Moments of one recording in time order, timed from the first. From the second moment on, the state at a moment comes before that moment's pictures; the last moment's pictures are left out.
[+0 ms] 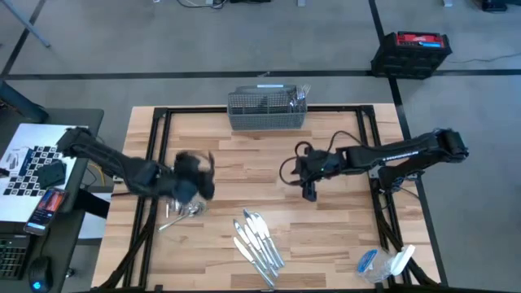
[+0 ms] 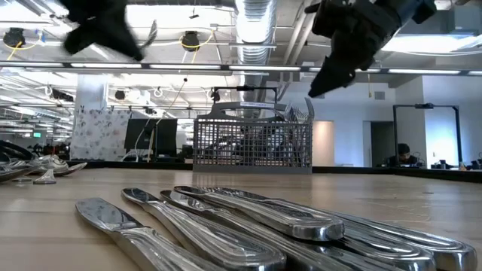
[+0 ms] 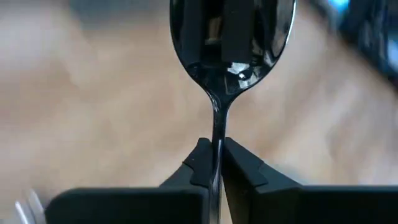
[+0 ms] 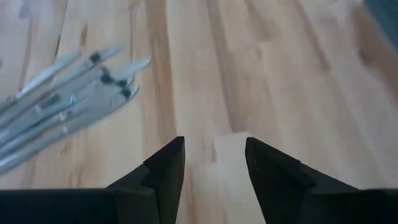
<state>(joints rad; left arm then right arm) -0.37 1.03 0.87 -0.70 -0.85 -1.04 0.04 1.28 0.83 -0.29 0.08 0.16</state>
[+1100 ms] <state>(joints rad) 0.62 1.46 0.87 0.42 -0.32 0.21 -0.01 1.28 0.83 -0.34 0.08 0.29</state>
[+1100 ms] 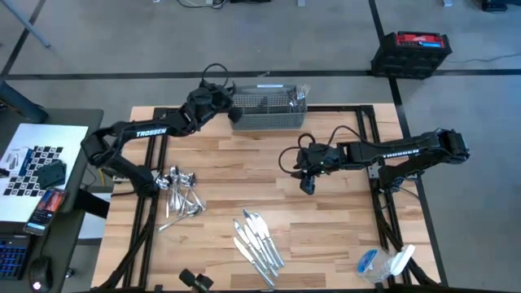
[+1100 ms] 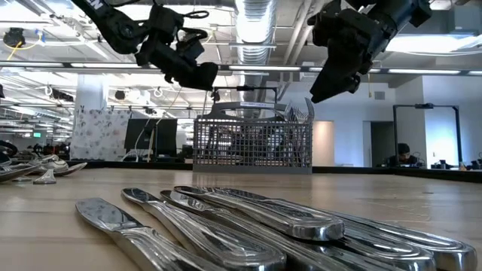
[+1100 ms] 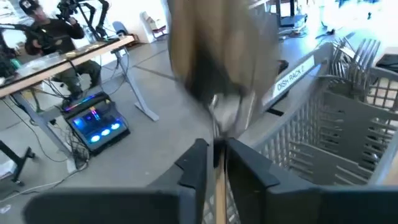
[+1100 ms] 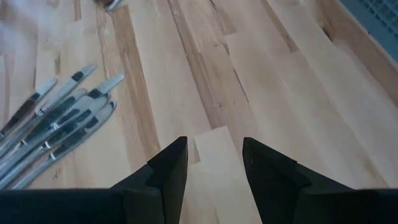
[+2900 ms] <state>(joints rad) 0.32 1.07 0.87 -0.29 -0.27 -0.04 -0.08 0.19 0.01 0.04 0.11 0.19</state>
